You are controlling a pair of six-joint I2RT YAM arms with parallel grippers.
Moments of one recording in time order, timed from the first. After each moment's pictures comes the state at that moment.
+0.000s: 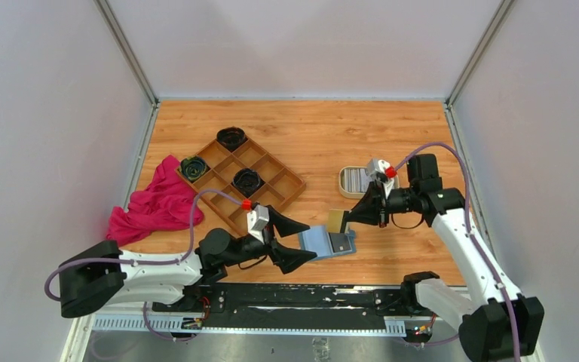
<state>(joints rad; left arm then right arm) -1.14 1.07 0.18 1.13 0.15 -0.43 0.17 1.01 0.83 -0.73 -1.33 -0.61</state>
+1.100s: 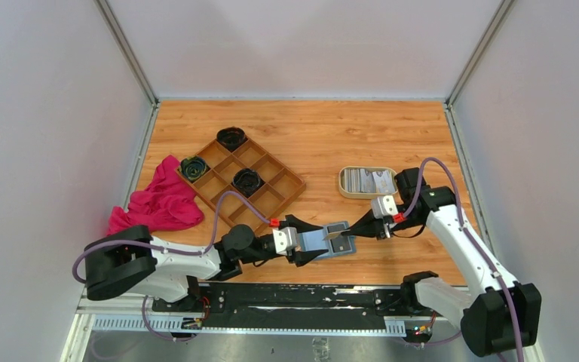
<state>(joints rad) -1.18 1.27 0.29 1.13 0.20 0.13 0.22 1.01 0.80 -1.16 -1.44 -1.64</state>
